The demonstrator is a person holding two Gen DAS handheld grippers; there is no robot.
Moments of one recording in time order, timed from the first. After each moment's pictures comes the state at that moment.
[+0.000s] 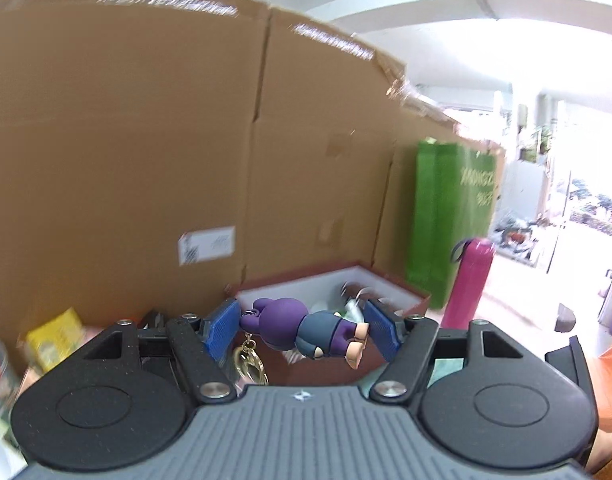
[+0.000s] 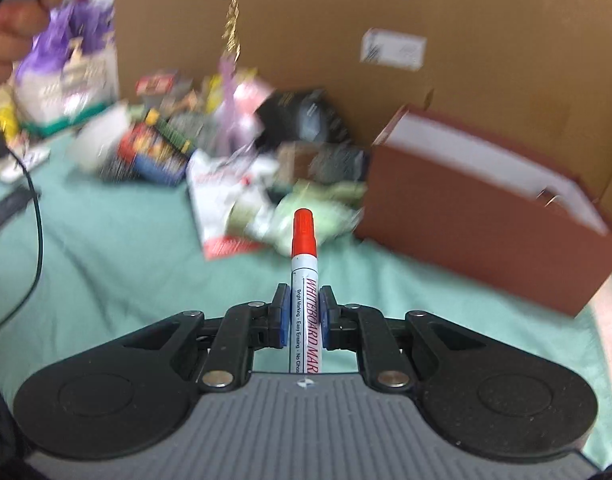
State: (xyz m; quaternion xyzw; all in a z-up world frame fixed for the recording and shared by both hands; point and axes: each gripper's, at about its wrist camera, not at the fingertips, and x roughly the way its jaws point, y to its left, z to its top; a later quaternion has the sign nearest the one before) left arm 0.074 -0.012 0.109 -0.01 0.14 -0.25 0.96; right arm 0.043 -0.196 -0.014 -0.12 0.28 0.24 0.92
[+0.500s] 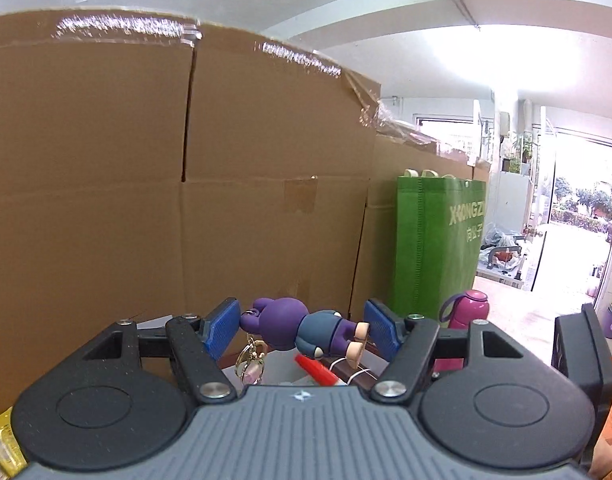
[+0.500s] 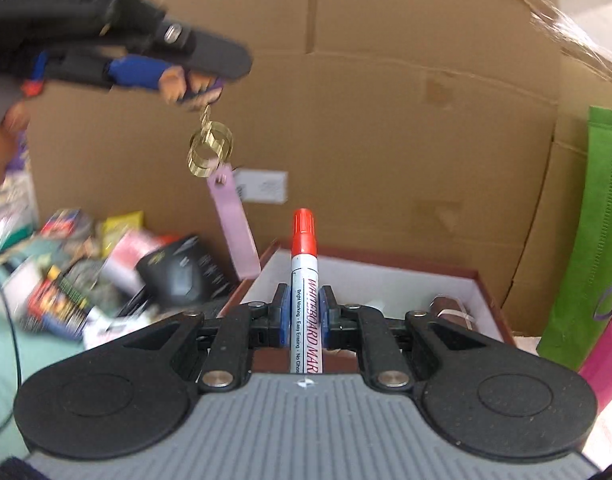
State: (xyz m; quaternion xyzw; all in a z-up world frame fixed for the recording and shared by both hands) left arm 0.153 -0.089 0.151 0.00 0.12 -0.28 0.95; right arm 0.121 -0.257 0.072 -0.06 0.18 0.15 0.97
